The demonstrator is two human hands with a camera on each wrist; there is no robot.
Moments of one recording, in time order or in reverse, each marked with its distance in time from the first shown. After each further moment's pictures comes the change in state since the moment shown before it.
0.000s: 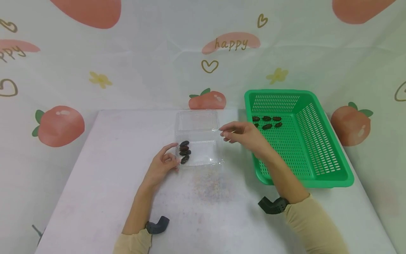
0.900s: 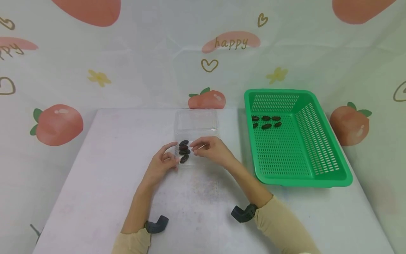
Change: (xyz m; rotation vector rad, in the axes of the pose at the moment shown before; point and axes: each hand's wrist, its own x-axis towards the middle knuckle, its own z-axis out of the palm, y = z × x) left_hand 0.001 0.001 0.000 0.005 0.002 -0.011; right_hand 0.026 0.027 0.089 -0.105 -0.087 -0.051
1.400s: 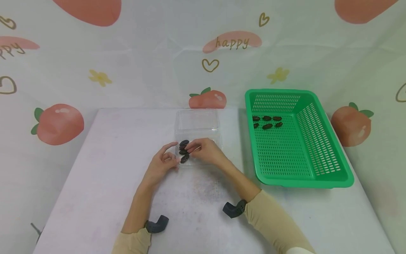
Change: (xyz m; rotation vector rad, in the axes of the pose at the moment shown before) left_hand 0.000 0.000 -0.001 -0.005 -0.003 0.002; right_hand 0.026 0.017 0.021 -0.135 -0.023 0.009
